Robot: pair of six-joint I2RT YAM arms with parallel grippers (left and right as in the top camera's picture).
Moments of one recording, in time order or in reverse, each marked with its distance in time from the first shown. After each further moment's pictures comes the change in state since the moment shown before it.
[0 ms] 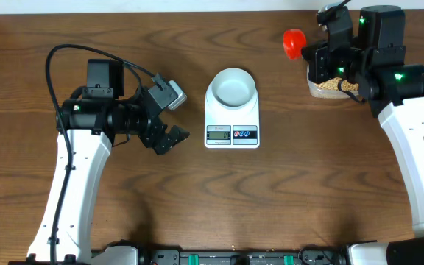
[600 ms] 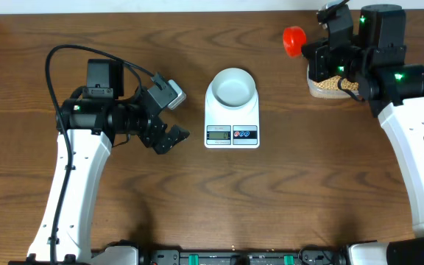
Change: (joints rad) left arm 0.000 0.000 0.000 0.000 -0.006 -0.021; right arm 0.000 0.000 0.000 0.023 0.000 0.000
